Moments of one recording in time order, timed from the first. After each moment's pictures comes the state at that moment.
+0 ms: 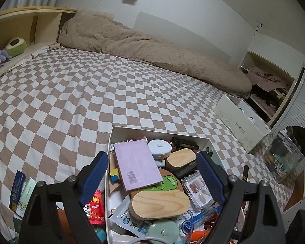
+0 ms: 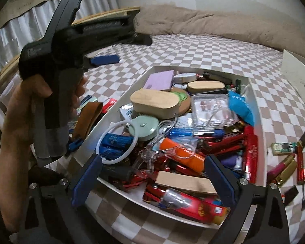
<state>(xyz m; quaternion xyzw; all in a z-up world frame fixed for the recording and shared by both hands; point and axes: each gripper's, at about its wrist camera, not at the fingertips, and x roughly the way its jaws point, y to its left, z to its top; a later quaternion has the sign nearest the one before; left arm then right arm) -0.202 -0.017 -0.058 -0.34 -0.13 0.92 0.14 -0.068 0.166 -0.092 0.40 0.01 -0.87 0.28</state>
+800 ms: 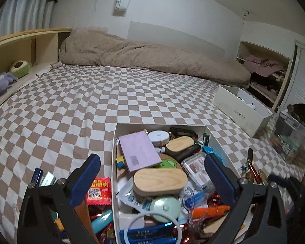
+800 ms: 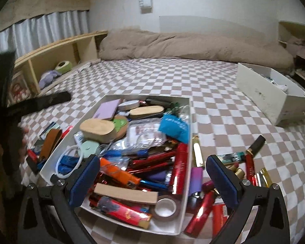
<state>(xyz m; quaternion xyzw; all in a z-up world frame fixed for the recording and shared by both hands) -0.141 -0.002 -0.055 -0.31 -0.05 0.94 0.12 -0.076 0.236 -0.073 0.33 0.01 -0.93 0.16</state>
